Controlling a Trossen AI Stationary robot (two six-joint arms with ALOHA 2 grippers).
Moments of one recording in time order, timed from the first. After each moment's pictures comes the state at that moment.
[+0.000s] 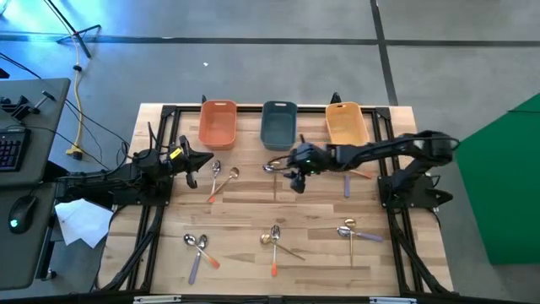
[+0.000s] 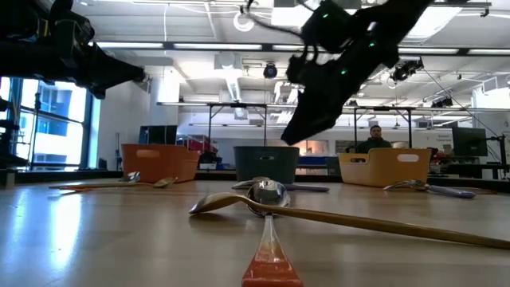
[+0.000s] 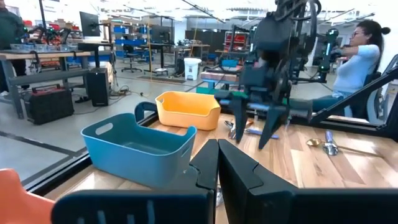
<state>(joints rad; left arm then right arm) 0.18 0.10 0.01 0.13 -0.14 -0.05 -0.12 1.65 0.92 -0.10 0.04 0.16</state>
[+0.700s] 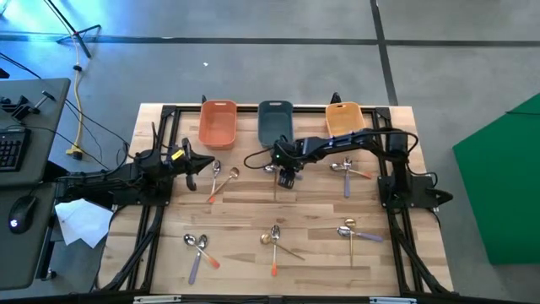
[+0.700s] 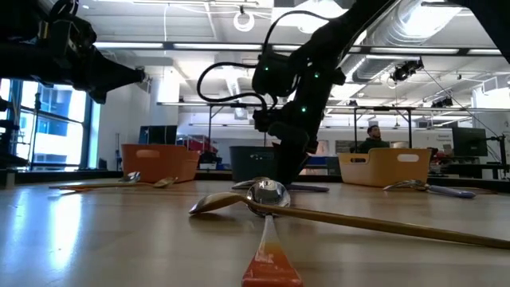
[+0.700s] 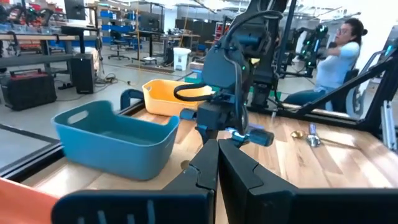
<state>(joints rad) 0.18 0.10 0.01 0.09 -0.09 -0.11 -0.20 2.01 1.28 -0.50 0.00 0.10</state>
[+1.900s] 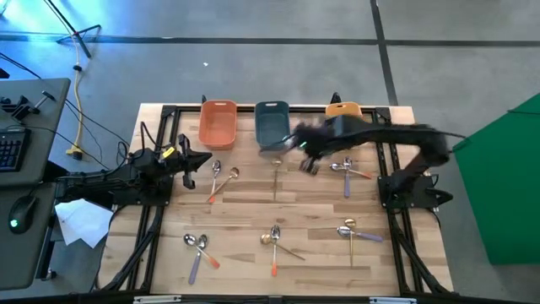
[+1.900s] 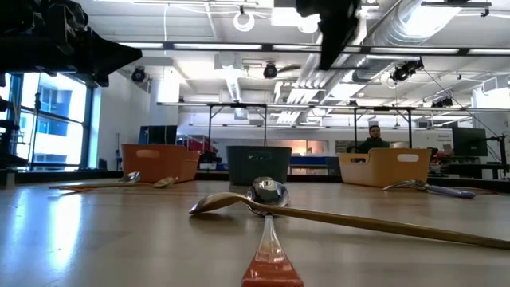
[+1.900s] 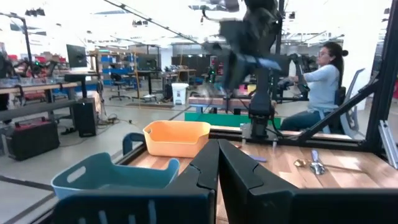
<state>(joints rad) 0.18 0.10 0.01 0.25 -0.08 0.00 -0.12 1.60 1.65 -1.28 0.32 0.26</state>
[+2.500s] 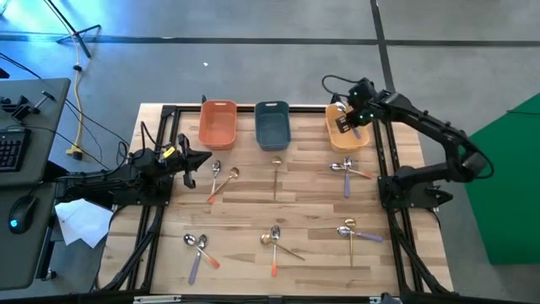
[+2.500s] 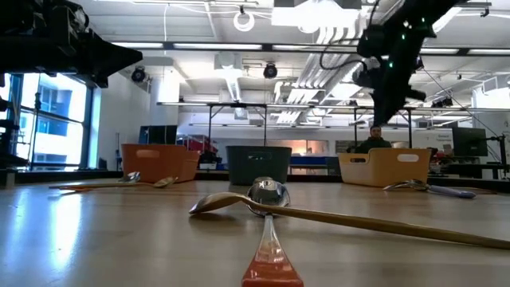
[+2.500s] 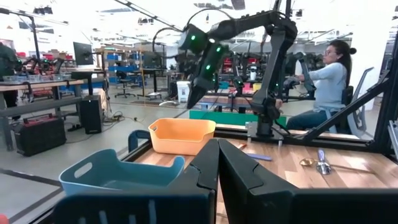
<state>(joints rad) 0.18 0.10 0.01 0.24 -0.10 0.00 -0.89 1.28 0.99 -0.81 0.06 0.23</state>
